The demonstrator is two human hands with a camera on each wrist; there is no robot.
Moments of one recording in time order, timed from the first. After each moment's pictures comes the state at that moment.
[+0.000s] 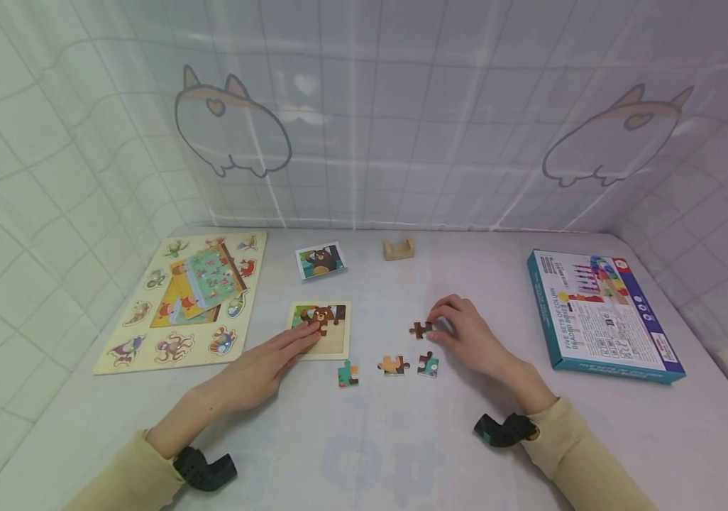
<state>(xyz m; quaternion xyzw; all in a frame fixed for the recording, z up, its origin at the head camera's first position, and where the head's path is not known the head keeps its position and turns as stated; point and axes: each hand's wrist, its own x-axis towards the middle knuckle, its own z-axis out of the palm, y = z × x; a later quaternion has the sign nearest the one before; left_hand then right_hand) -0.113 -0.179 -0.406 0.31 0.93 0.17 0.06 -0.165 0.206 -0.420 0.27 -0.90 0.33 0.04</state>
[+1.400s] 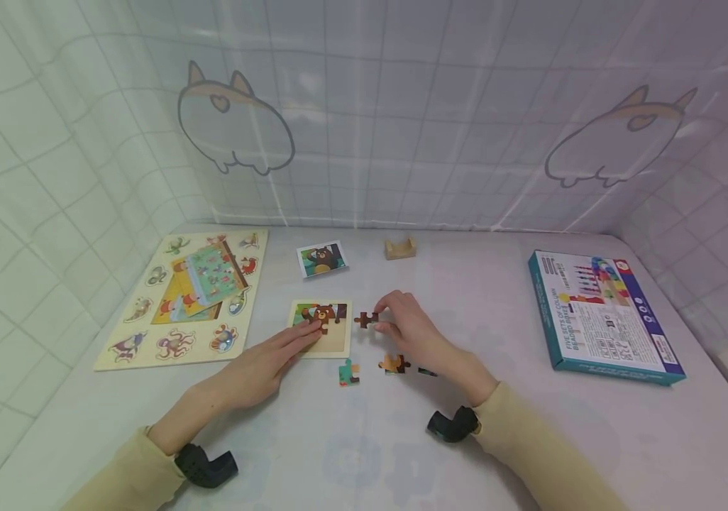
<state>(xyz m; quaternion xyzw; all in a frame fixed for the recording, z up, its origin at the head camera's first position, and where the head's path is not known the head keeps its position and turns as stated) -0.113 -0.178 -0.405 0.31 0.93 0.17 0.06 -0.166 0.122 -0.401 0.35 -0.87 0.33 0.05</state>
